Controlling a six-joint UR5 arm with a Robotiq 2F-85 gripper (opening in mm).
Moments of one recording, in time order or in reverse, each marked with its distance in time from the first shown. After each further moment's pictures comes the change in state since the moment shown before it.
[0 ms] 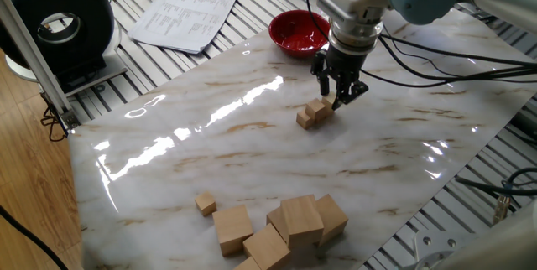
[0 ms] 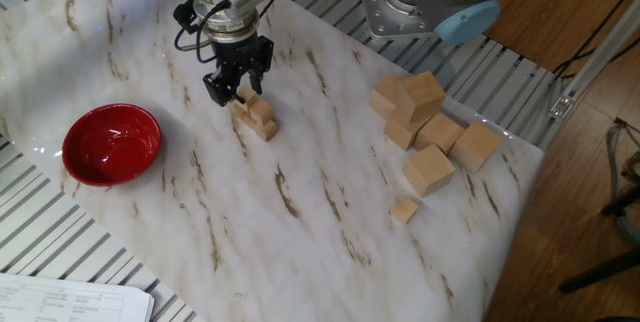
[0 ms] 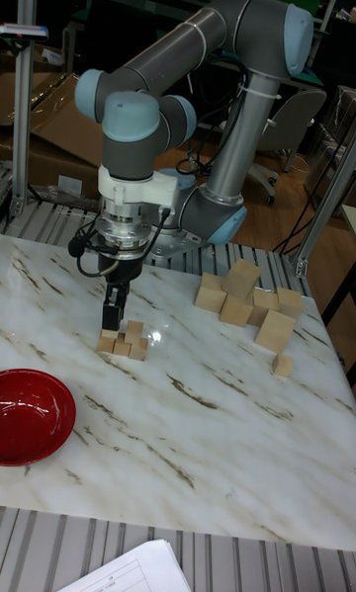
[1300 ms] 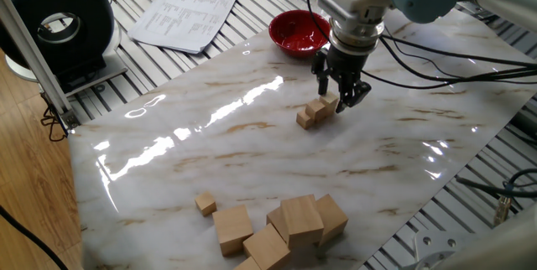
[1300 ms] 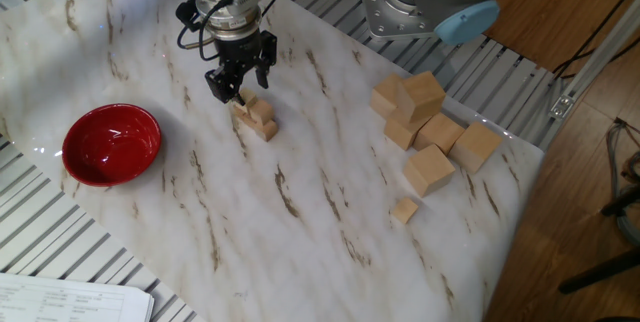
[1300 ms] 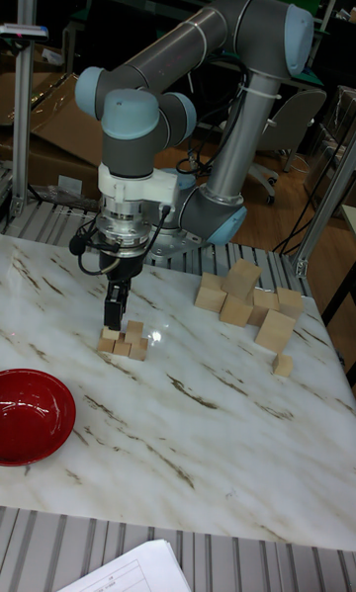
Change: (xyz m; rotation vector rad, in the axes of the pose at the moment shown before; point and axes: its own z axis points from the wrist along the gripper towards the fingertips) arm -0.001 0.006 -0.002 -0.007 -0.008 -0.010
